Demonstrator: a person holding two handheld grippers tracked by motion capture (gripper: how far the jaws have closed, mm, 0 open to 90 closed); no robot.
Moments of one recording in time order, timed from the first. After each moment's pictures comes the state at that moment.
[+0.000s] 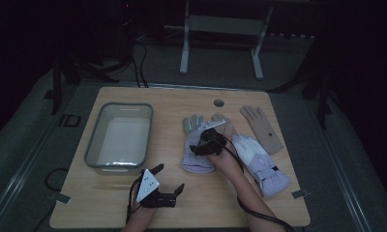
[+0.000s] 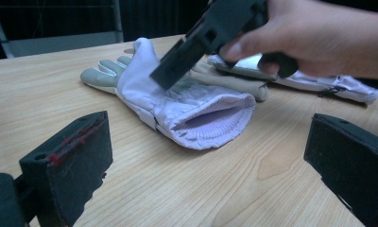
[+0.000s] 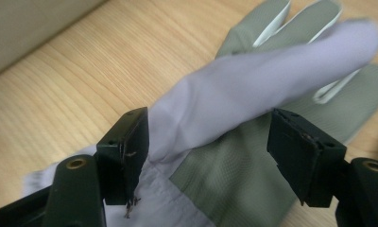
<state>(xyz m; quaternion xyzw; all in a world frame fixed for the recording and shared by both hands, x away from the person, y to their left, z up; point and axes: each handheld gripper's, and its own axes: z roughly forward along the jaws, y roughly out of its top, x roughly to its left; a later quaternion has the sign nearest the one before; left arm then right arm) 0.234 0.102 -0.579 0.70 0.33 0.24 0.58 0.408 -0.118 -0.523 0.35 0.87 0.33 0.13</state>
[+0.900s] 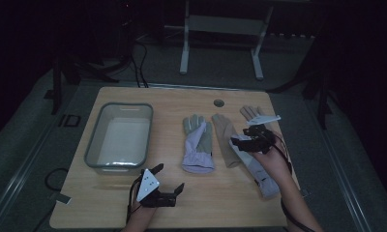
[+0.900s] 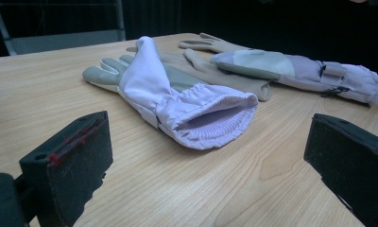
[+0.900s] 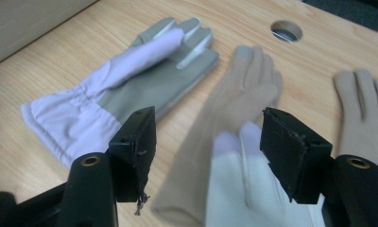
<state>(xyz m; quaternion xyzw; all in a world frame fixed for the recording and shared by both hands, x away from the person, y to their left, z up) 0.235 0.102 -0.579 0.70 0.34 0.24 0.58 0.374 -0.239 -0.444 0.38 0.84 0.34 0.19</state>
